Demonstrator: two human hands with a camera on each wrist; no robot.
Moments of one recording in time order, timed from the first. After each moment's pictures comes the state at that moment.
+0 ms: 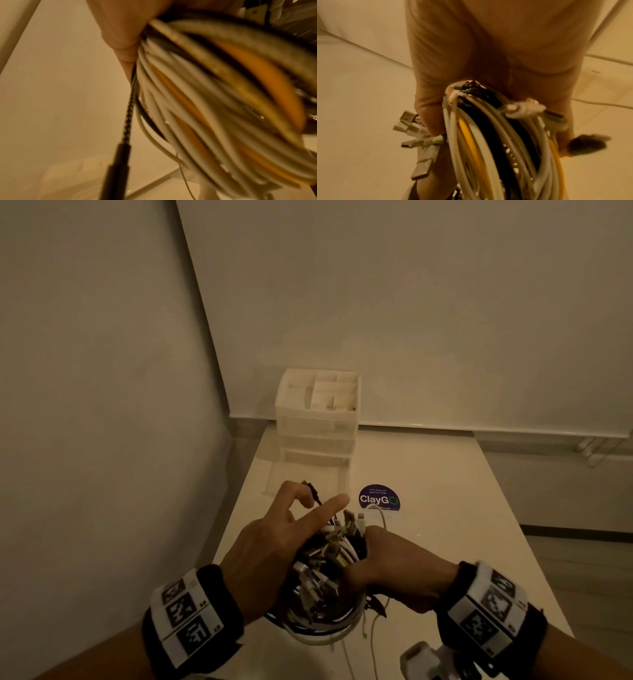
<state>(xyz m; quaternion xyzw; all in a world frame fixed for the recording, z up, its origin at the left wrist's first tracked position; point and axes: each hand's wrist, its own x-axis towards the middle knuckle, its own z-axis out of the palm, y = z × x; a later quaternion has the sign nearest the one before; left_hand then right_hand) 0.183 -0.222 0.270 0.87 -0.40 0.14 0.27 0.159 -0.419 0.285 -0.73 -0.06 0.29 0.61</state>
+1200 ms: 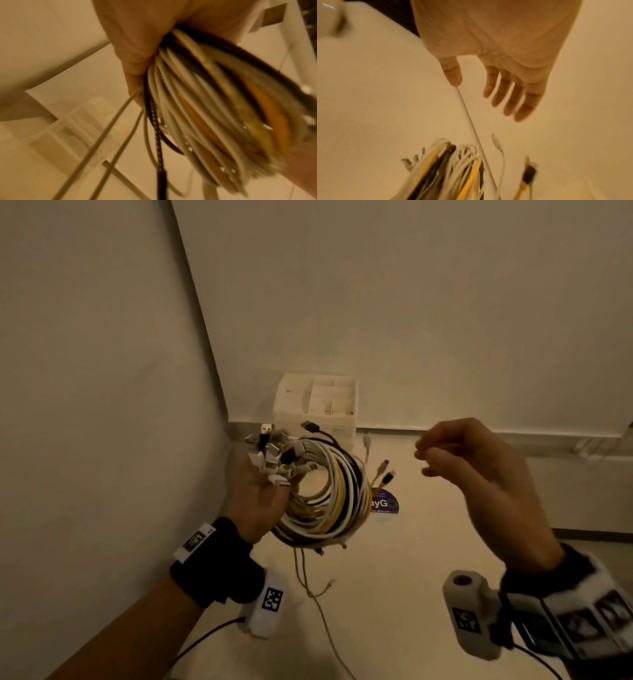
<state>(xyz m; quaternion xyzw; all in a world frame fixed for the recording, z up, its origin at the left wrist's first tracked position) 0.238 -0.236 0.285 0.76 -0.12 0.08 0.63 0.154 -0.475 0.351 -0.81 -0.06 -0.19 0.56</state>
